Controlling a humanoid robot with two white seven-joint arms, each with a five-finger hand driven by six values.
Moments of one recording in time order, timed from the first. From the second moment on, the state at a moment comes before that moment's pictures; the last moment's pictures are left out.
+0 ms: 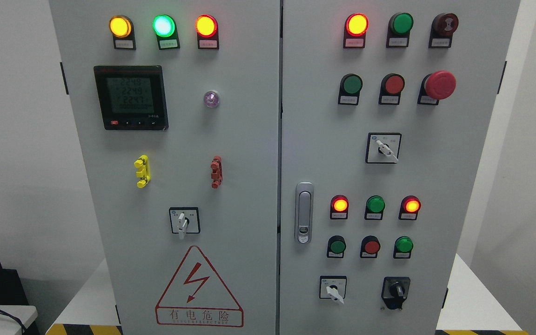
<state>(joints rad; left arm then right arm) 0.23 0.02 0.60 -0.83 -0.02 -0.39 0.01 0.06 0.12 0.06 -0.14 0.00 0.06 0.14</state>
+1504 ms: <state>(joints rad) 0.19 0.07 0.52 -1.66 0.05 -0.46 0.10 0.06 0.12 0.06 -0.14 0.00 0.06 0.14</state>
